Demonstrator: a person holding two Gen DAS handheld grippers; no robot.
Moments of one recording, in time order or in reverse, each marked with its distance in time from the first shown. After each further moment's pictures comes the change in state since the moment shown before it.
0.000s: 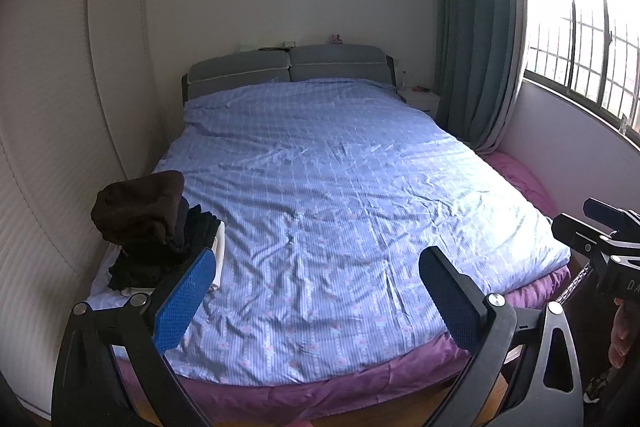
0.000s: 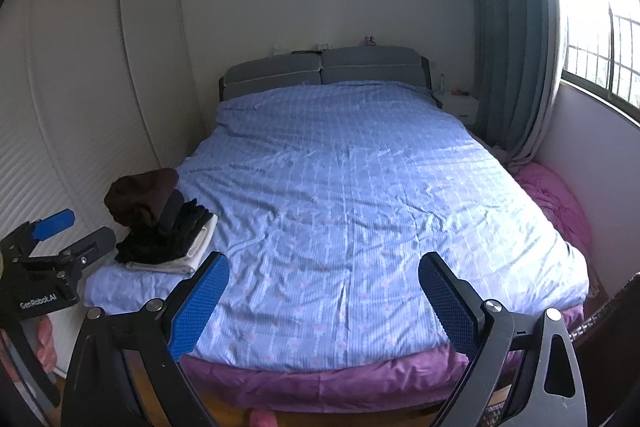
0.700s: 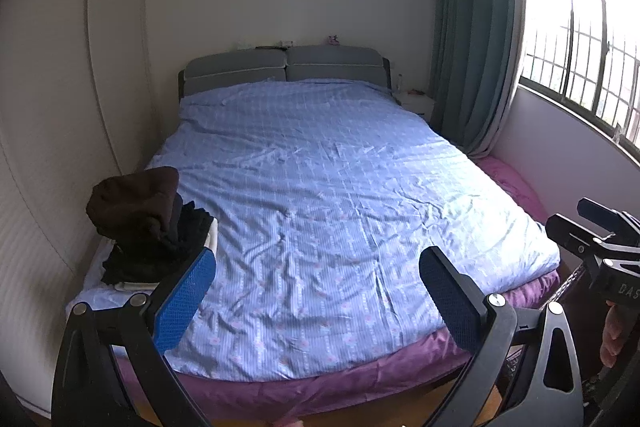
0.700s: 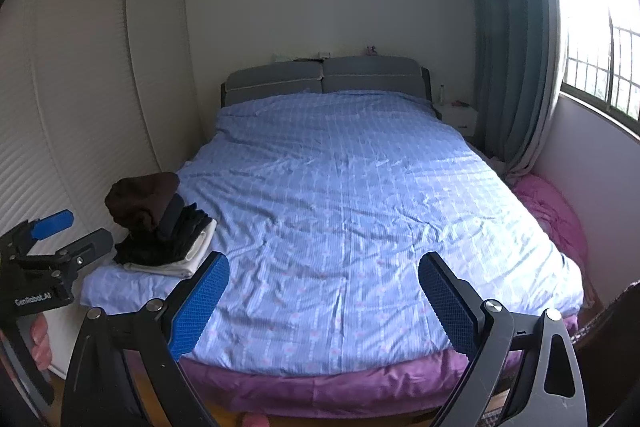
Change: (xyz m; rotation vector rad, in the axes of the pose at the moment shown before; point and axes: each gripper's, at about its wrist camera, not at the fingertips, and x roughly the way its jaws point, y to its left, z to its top) left arm -0.010 0.004 0.001 -0.027 0.005 -0.032; right arm -0.010 0.007 0.003 -0.027 -0.029 -0.009
